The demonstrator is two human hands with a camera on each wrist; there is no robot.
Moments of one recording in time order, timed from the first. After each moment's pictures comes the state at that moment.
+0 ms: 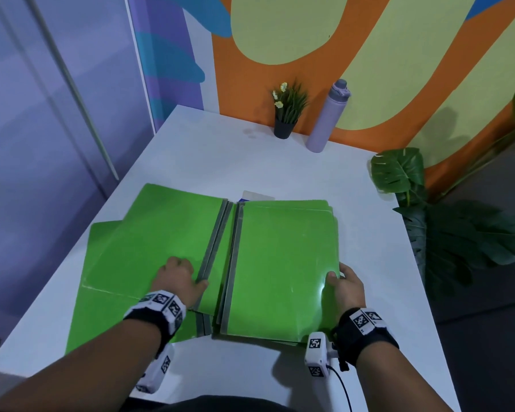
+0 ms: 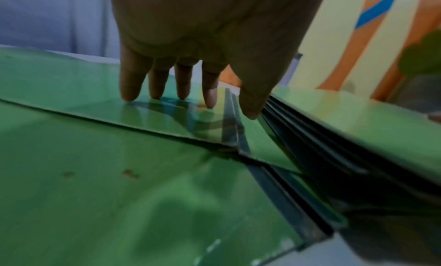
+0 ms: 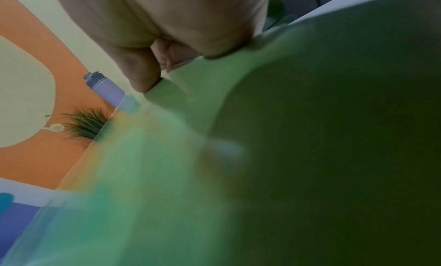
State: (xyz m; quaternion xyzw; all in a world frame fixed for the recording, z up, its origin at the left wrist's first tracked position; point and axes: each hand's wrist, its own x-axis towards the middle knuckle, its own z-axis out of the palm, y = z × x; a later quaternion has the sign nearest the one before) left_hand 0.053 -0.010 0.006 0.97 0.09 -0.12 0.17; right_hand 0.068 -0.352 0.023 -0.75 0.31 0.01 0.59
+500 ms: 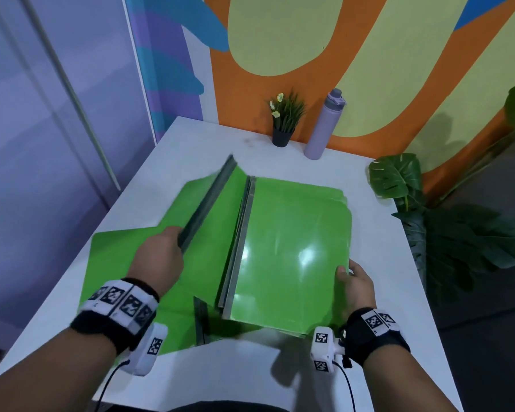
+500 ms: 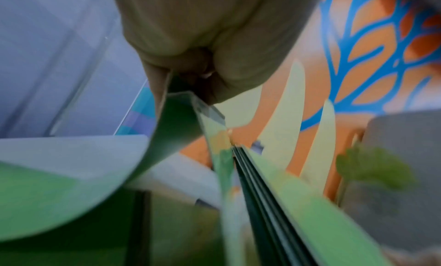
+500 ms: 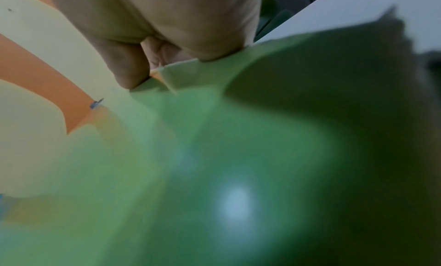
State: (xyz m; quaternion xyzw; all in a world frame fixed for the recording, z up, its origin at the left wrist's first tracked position) left_hand 0.064 0.002 0.117 0.97 0.08 0.02 0.23; right_hand 0.075 -0.361 0.043 -0.67 0.32 -0.01 0.67
